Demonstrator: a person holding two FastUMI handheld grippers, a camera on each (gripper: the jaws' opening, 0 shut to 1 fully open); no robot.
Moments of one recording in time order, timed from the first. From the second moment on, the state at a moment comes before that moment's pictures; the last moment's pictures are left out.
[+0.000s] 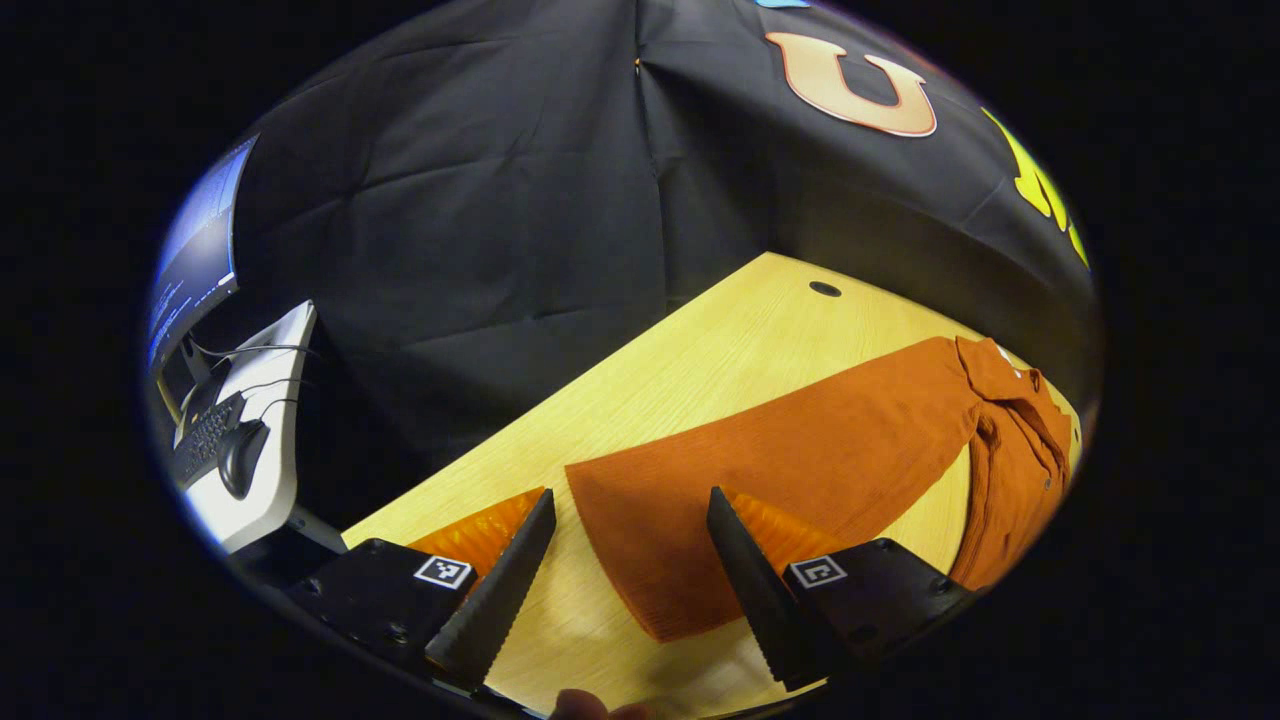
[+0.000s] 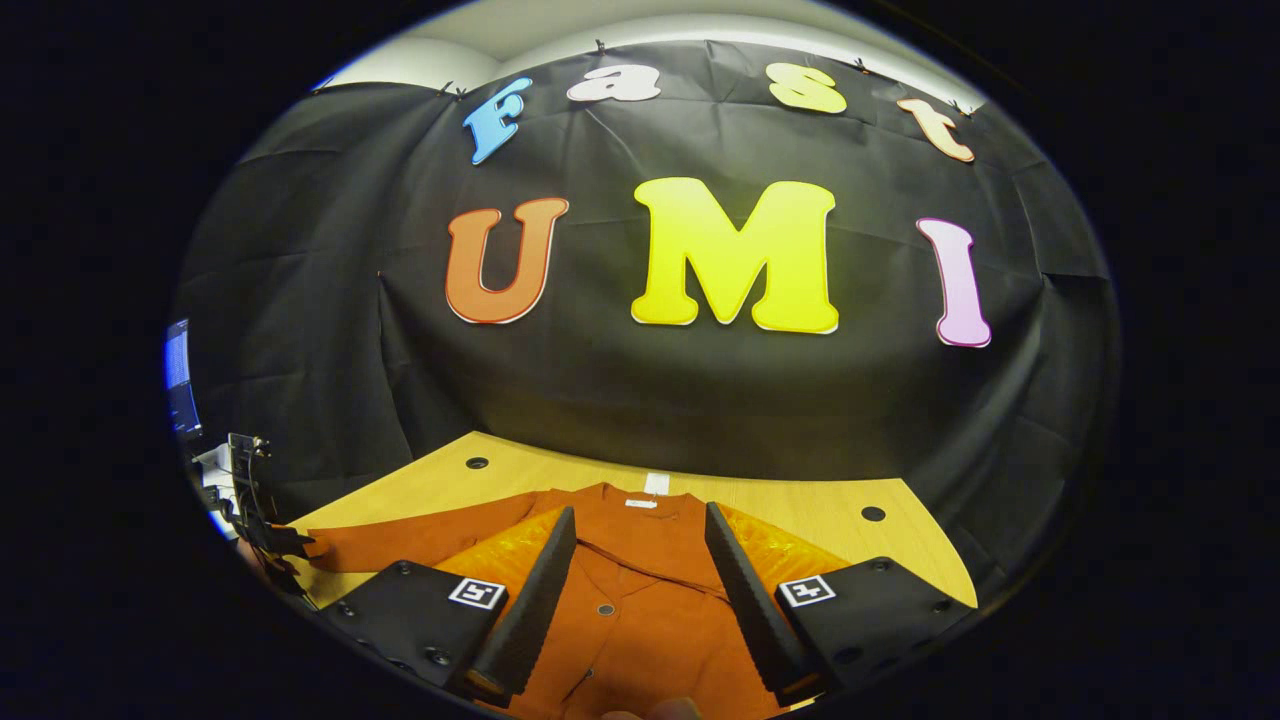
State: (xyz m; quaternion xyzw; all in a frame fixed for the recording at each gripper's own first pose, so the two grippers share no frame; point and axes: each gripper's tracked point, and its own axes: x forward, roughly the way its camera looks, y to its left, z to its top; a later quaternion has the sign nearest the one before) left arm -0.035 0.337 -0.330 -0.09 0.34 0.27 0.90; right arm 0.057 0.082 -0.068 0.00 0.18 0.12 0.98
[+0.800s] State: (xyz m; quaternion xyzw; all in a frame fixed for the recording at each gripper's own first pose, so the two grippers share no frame) left arm 0.012 0.300 -0.310 -0.09 0.33 0.20 0.92; right arm 0.061 0.035 -0.073 0.01 0.19 0.08 0.98
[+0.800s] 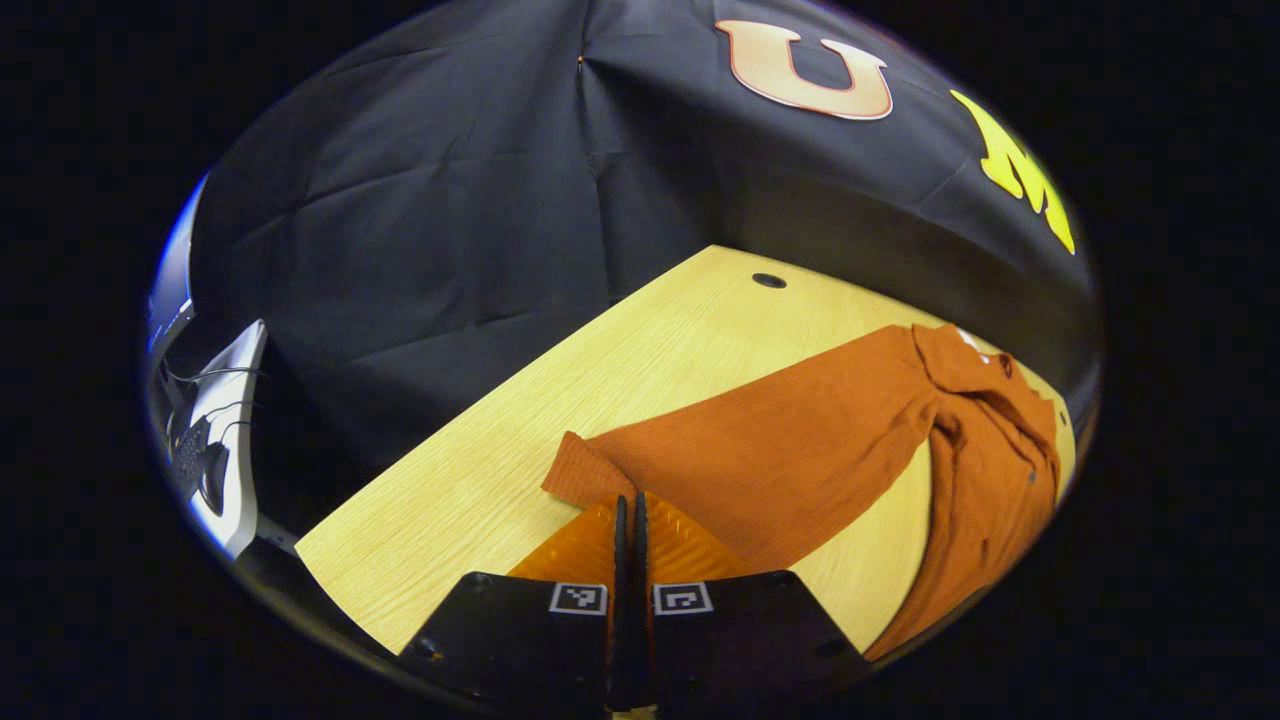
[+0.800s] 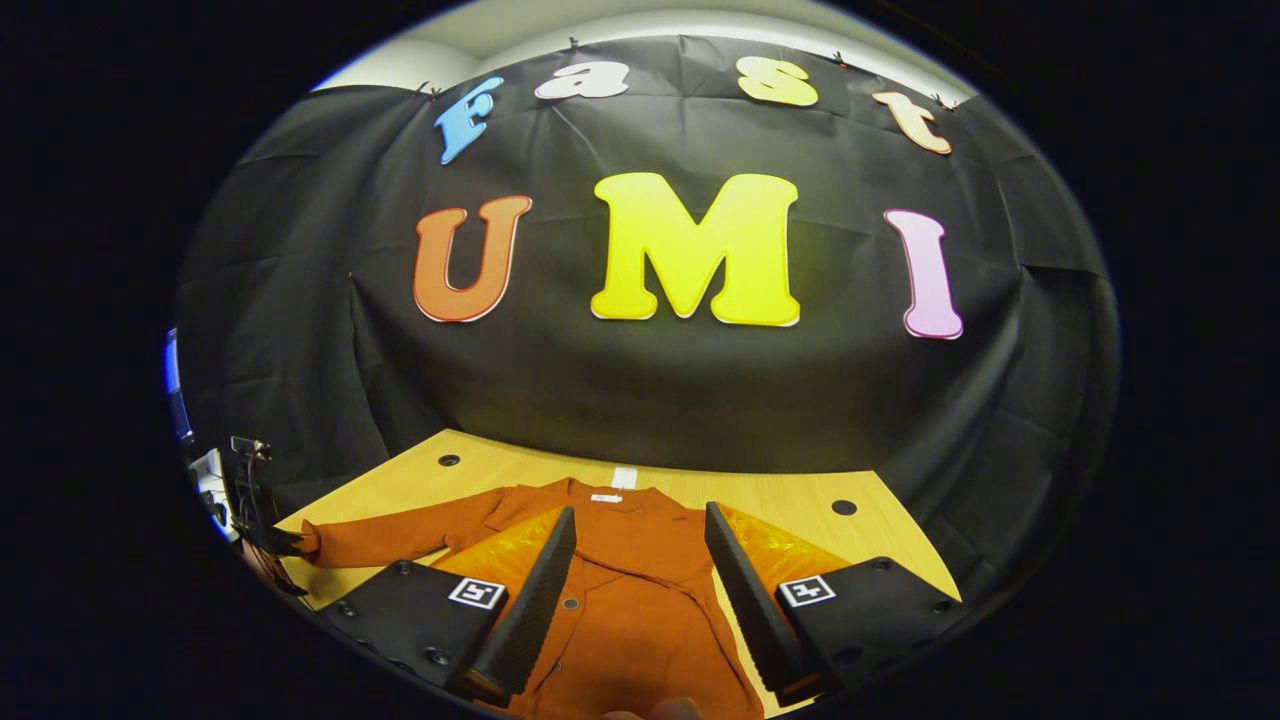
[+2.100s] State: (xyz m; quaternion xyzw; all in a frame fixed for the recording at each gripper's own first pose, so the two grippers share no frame) left arm 0.325 -0.061 -0.034 0.09 0.15 -0.16 0.97; right arm 0.016 -0.146 -0.068 0.05 0.17 -0.07 0.98
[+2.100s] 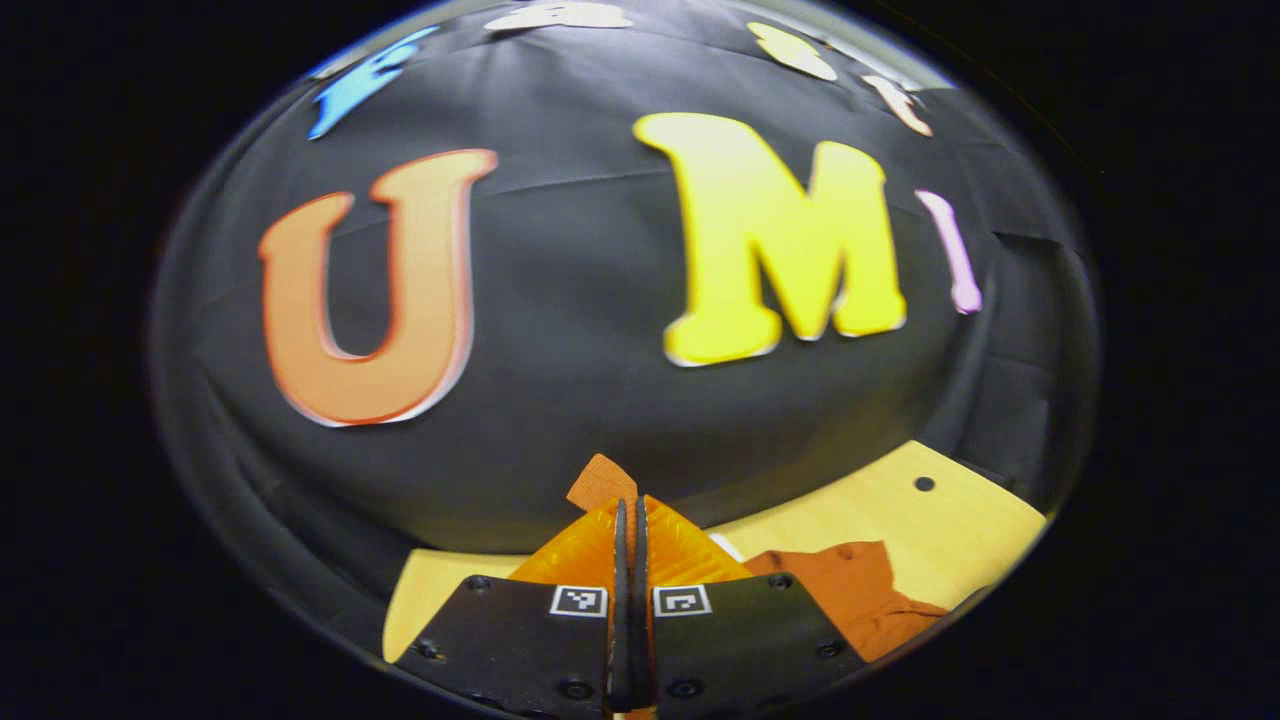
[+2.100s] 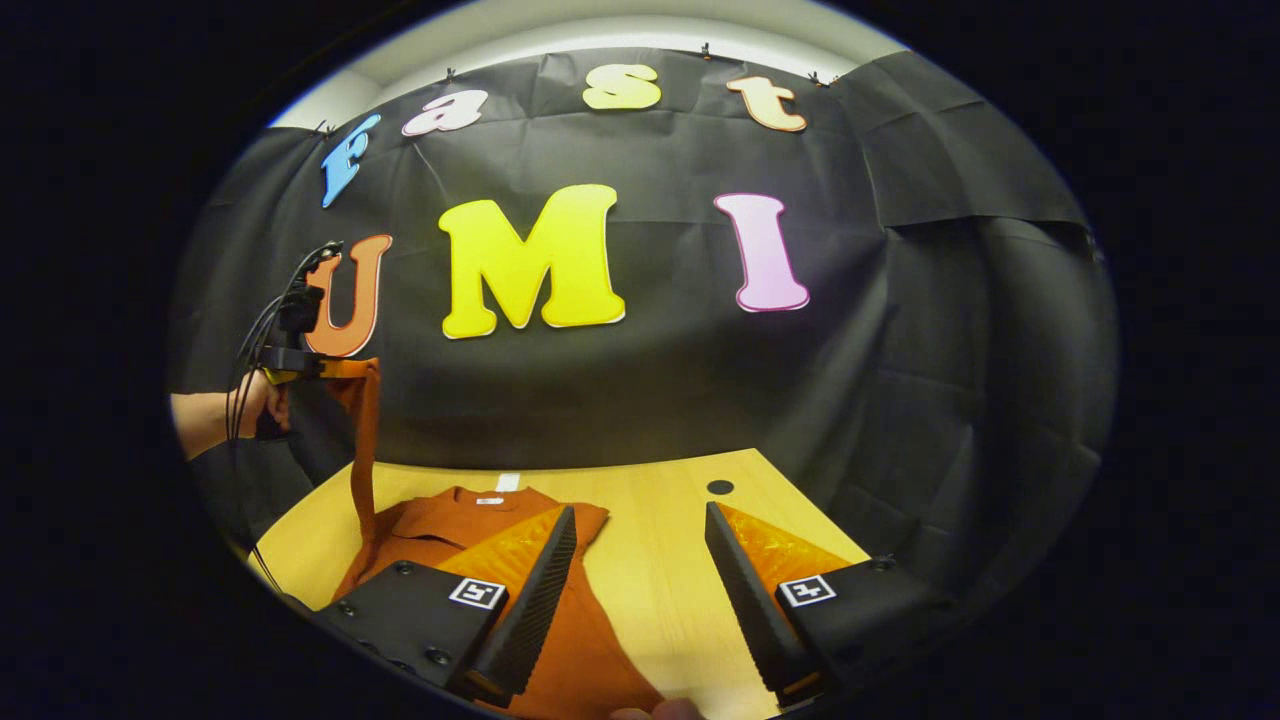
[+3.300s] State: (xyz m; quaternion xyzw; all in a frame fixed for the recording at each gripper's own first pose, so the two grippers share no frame) left arm 0.211 -0.345 -0.227 0.06 0.29 -0.23 0.93; right arm -0.028 -0.230 -0.053 0.00 0.18 -0.15 0.97
